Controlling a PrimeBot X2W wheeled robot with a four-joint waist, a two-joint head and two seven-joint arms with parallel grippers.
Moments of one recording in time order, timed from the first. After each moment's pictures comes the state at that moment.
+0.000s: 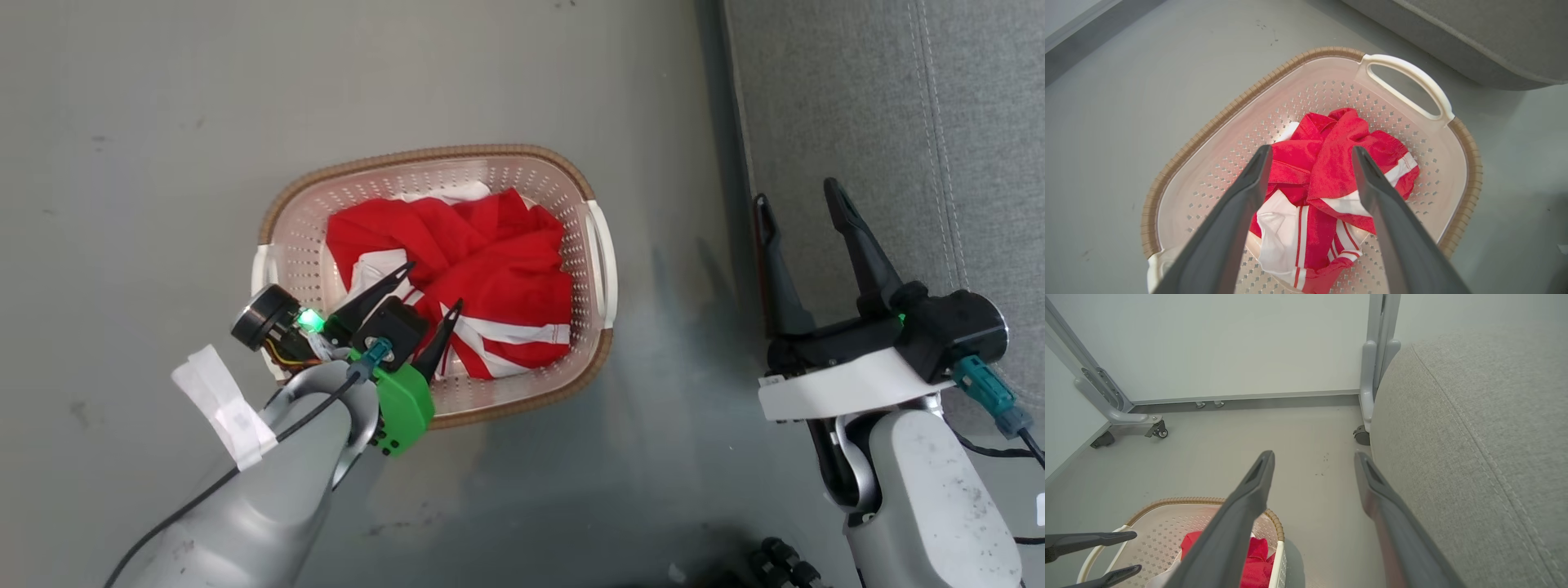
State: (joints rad) left arm -0.68 0.17 -0.68 0.82 -0.09 -0.13 -0.26; right arm -0.26 -0.08 0.10 0.04 0.14 0.13 -0.26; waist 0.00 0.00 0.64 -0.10
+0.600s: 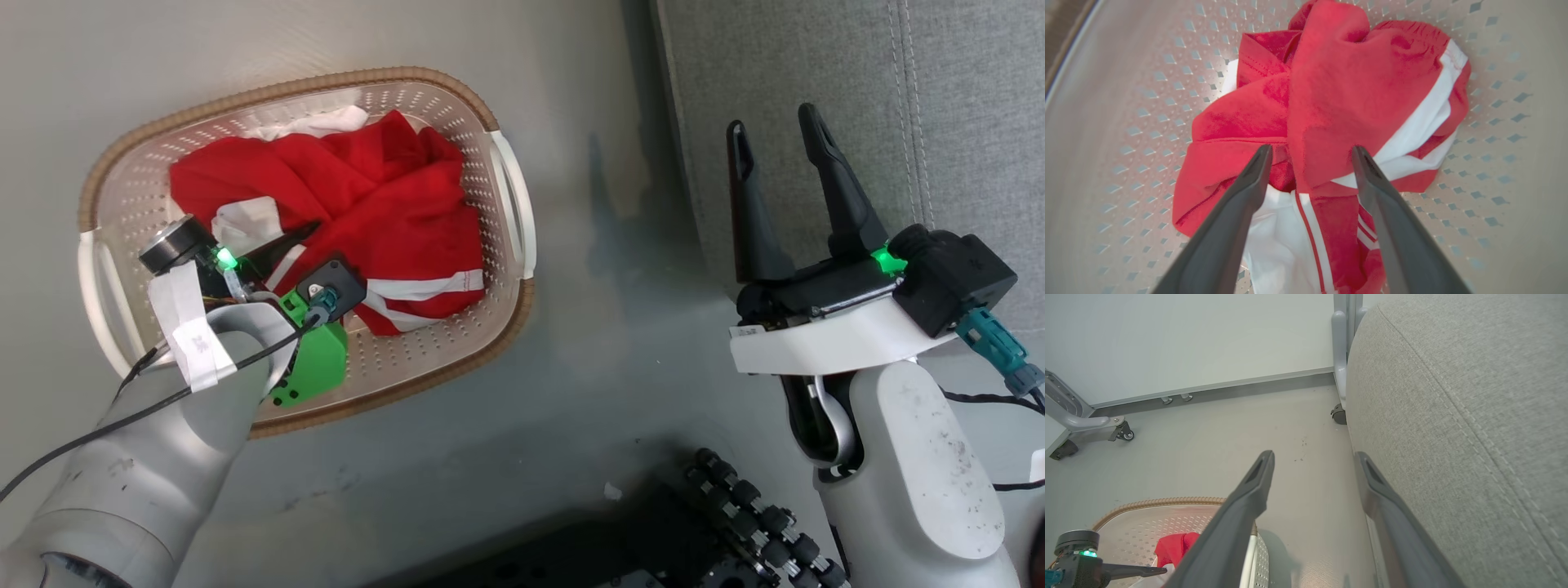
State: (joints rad) left arm -0.93 0.25 -0.91 1.14 -0.02 -0.13 -0.26; right arm -0.37 -0.05 0.15 0.00 0.24 0.13 -0.26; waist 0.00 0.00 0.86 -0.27
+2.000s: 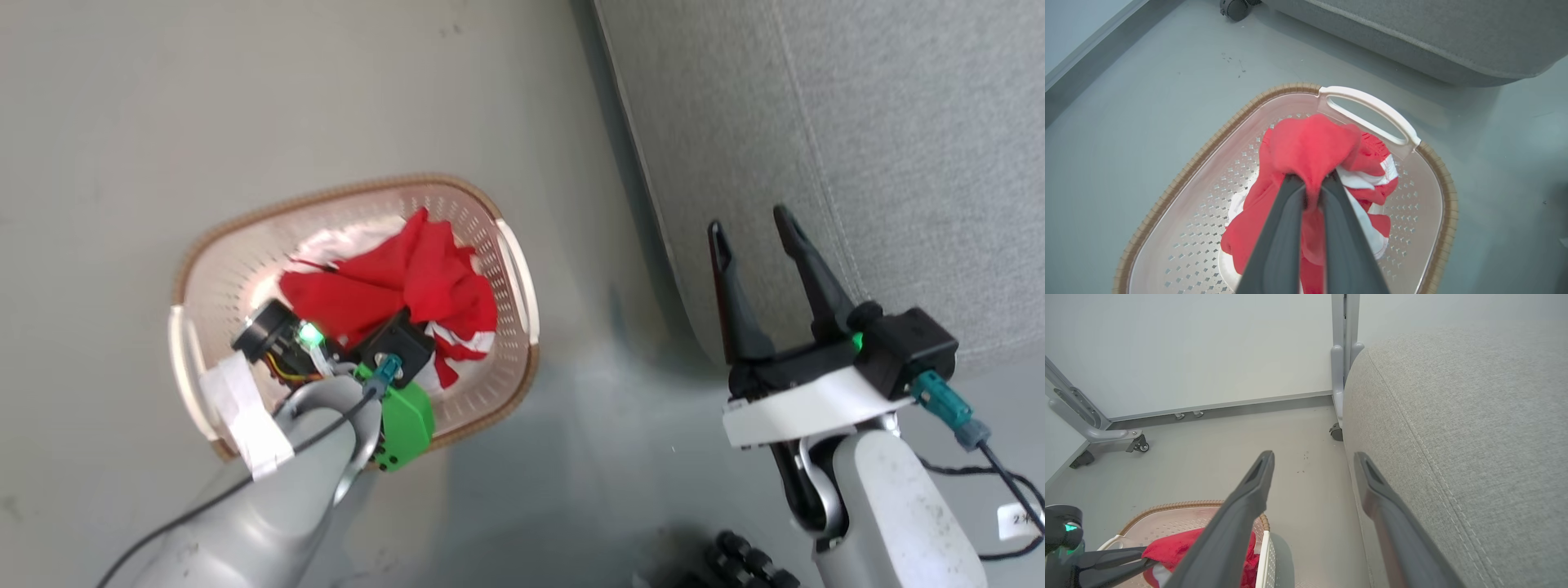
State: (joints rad) left arm -0.73 0.19 -0.86 0.91 -0.18 -0.03 -0.26; right arm -0.25 -0.05 0.16 0.07 0.19 0.13 -0.26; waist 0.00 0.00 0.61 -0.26
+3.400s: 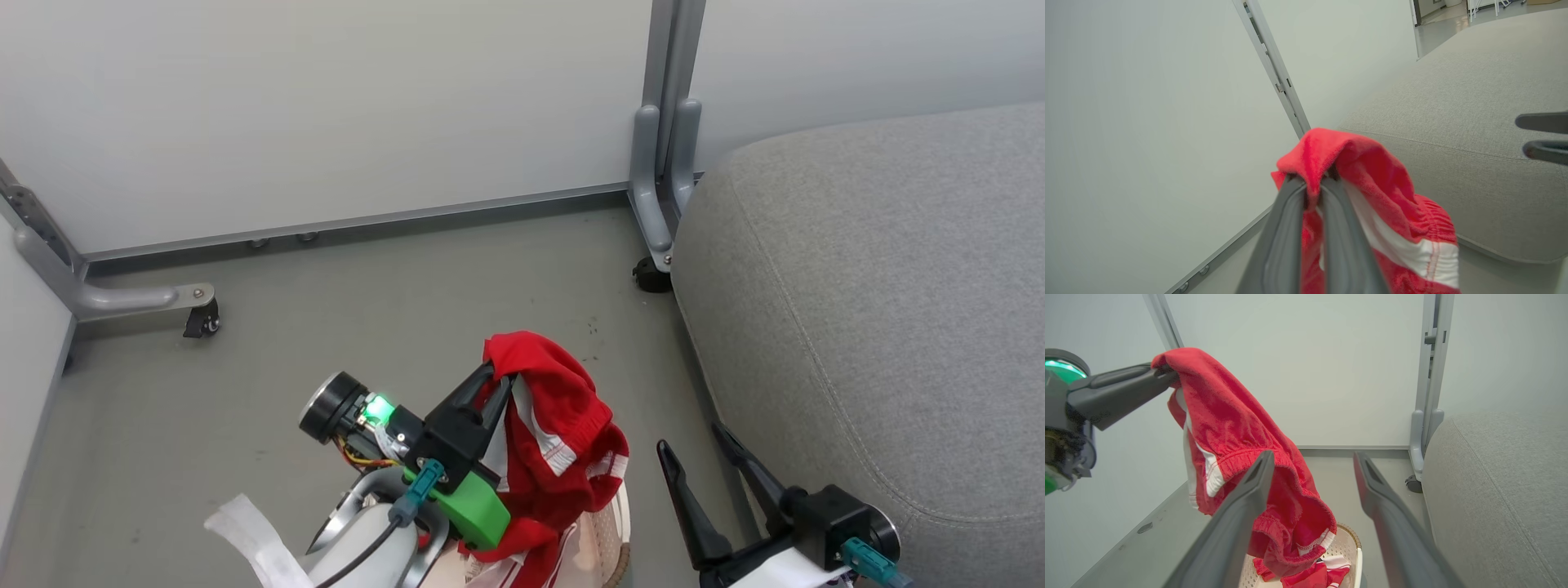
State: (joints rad) left arm -0.38 0.18 -0.70 0.37 -0.11 0.01 -0.26; right arm 0.07 -0.08 0.29 0.12 0.20 0.13 -0.26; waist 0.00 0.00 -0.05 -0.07
